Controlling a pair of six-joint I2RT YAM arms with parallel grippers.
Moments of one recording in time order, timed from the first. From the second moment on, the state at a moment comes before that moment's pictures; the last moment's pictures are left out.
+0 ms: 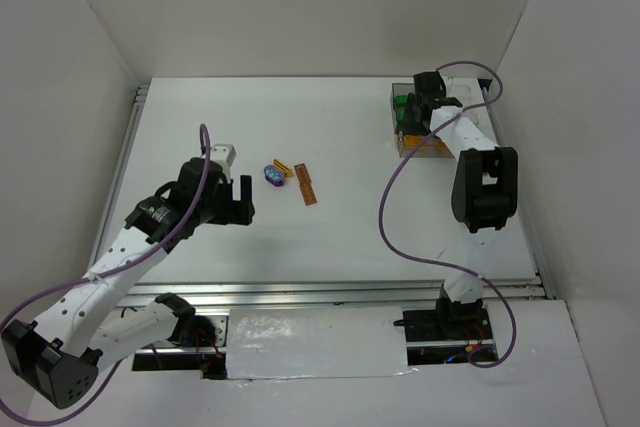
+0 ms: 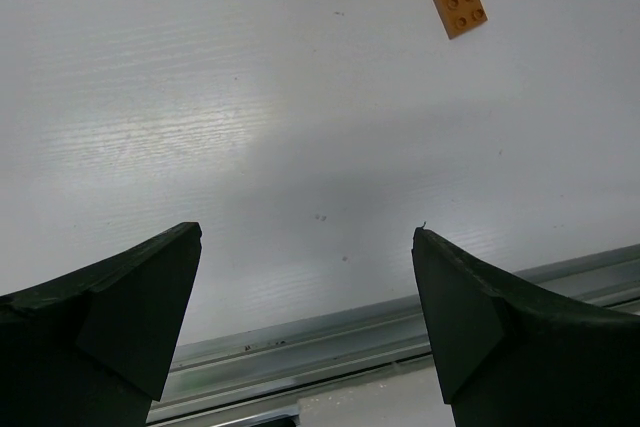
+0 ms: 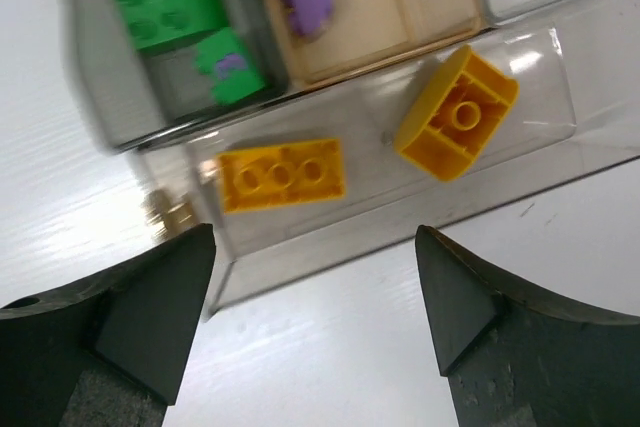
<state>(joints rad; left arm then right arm) -0.50 0.95 0.93 -0.76 -0.13 -0.37 0.07 2.03 1.64 -0.50 0.36 0.29</state>
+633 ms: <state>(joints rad) -0.36 0.89 0.93 -0.78 -0.29 -0.41 0.64 2.04 1.75 -0.52 0.19 0.33</state>
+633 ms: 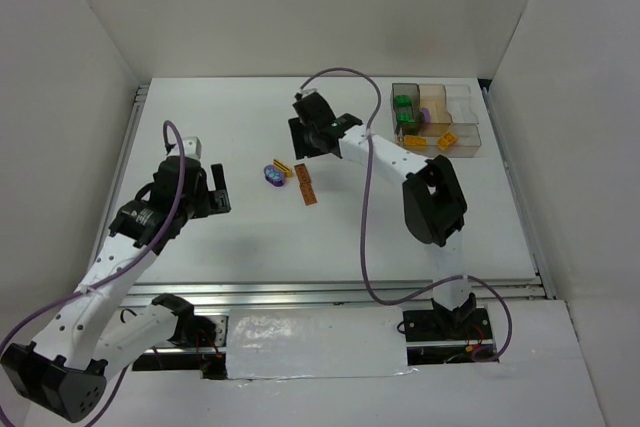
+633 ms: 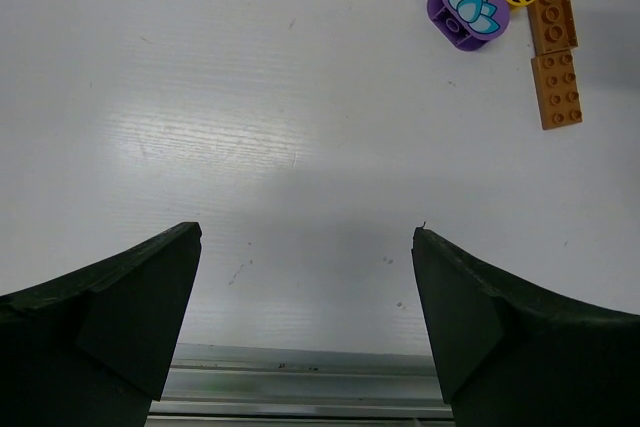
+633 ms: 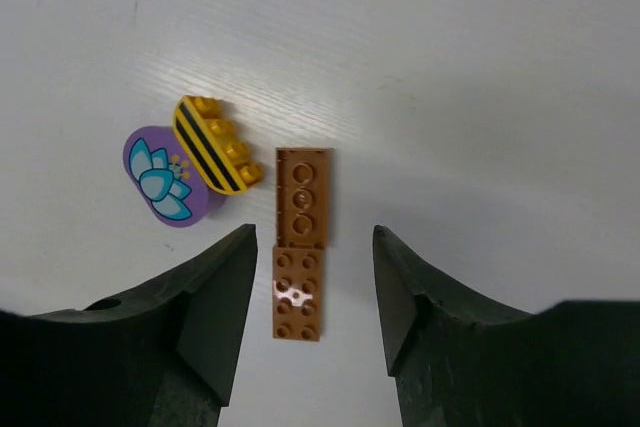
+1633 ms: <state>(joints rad) -0.42 1.86 1.47 -0.72 -0.31 -1.13 0.68 1.15 0.97 -0.44 0.32 0.63</state>
